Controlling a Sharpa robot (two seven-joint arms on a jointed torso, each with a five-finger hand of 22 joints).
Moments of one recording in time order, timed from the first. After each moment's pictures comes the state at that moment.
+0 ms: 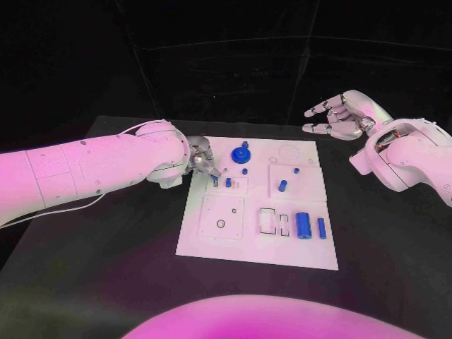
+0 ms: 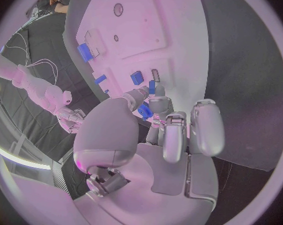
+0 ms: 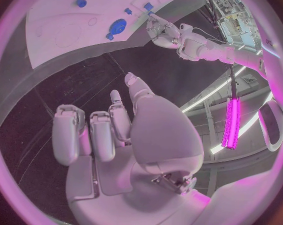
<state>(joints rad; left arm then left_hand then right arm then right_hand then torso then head) 1.26 -0.74 -0.10 1.42 -1.07 0.02 -0.54 1.17 -0.09 0.55 0.07 0.09 0.90 0.05 0.71 0.41 1.29 -0.03 1.07 0.86 1.47 -0.09 1.57 1.31 0.07 1.46 0.02 1.33 1.26 1.25 -0.80 -0.03 1.39 -1.02 -0.44 0.09 1.34 -0.05 0.03 0.03 0.33 0.96 0.15 0.07 0.07 1.41 0.07 1.32 1.31 1.47 -0.01 1.50 1.31 0.05 1.45 0.09 1.45 1.31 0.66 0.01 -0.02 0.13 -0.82</state>
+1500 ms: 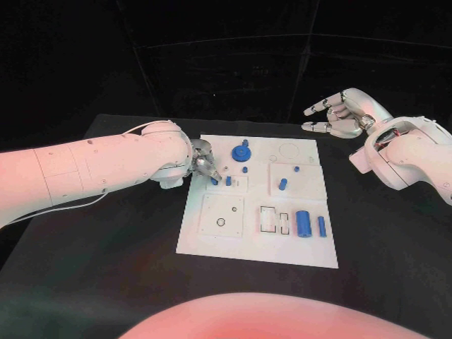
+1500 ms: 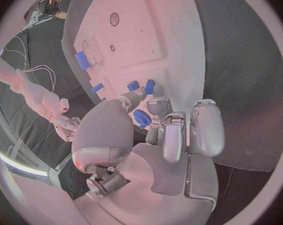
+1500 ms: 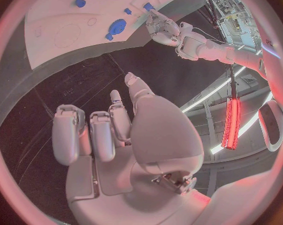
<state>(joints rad) 1.26 -0.72 -0.11 1.39 -1.08 0.09 -0.55 1.06 -0.11 0.62 0.03 0.08 0.93 0.03 0.73 0.41 1.31 -0.04 1.08 0.87 1.47 -0.09 1.57 1.31 0.07 1.46 0.02 1.34 1.27 1.25 -0.80 -0.03 1.39 -1.02 -0.43 0.09 1.34 -0.05 0.03 0.03 0.33 0.96 0.15 0.07 0.07 1.41 0.07 1.32 1.31 1.47 -0.01 1.50 1.31 0.05 1.45 0.09 1.45 1.31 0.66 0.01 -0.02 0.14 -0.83</state>
